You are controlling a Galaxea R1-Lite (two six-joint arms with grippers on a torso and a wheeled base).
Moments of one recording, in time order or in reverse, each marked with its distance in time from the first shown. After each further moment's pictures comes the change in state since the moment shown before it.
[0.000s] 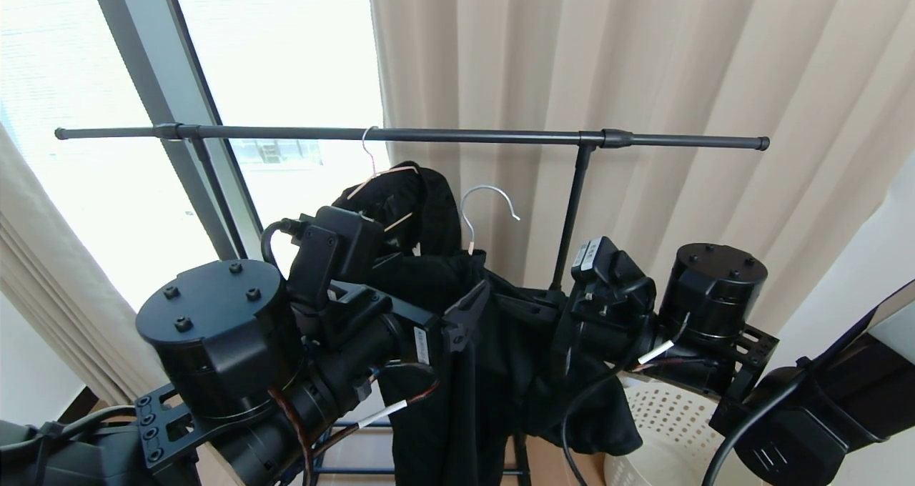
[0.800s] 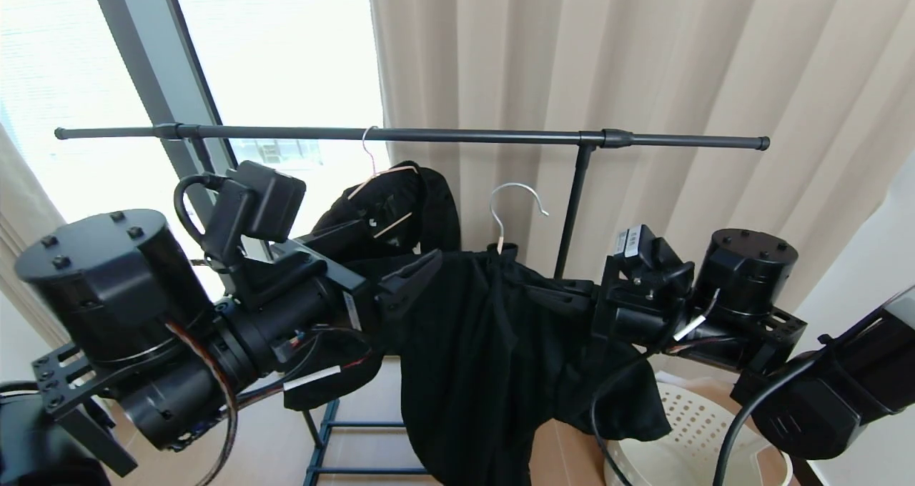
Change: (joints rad) left arm 0.204 -0.129 0.009 0.076 -0.283 0.029; right arm -0.150 -0.009 0.000 0.000 0.226 -0.003
